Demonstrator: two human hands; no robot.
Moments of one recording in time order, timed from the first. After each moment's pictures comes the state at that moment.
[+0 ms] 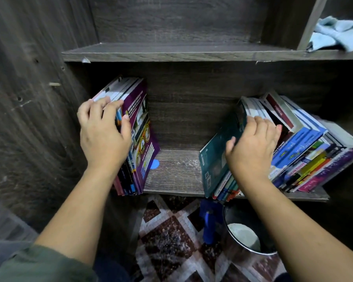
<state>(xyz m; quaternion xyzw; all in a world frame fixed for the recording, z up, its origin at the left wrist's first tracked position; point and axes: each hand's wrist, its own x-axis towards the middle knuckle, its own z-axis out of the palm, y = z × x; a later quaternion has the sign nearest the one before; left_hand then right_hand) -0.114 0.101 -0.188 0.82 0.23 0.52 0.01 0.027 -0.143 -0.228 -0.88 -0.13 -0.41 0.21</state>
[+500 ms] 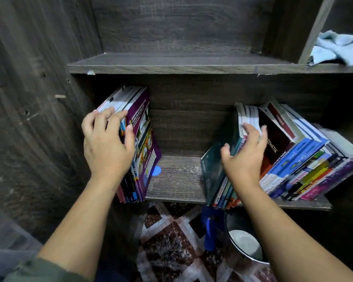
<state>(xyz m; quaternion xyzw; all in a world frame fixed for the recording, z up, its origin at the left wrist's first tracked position) -0.115 0.100 -0.186 0.83 0.24 0.51 0.02 0.021 -0.132 -0.221 -0.82 -0.15 -0.27 0.48</state>
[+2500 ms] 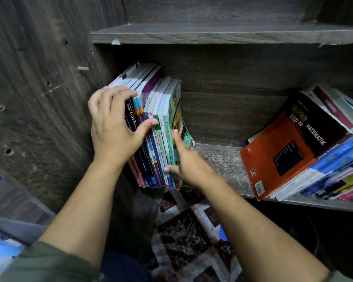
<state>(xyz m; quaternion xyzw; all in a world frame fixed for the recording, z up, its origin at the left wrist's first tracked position) -0.132 0.138 -0.191 0.84 0.16 0.51 0.03 -0.025 -0.001 -0.266 -0.85 -0.42 0.15 0.27</state>
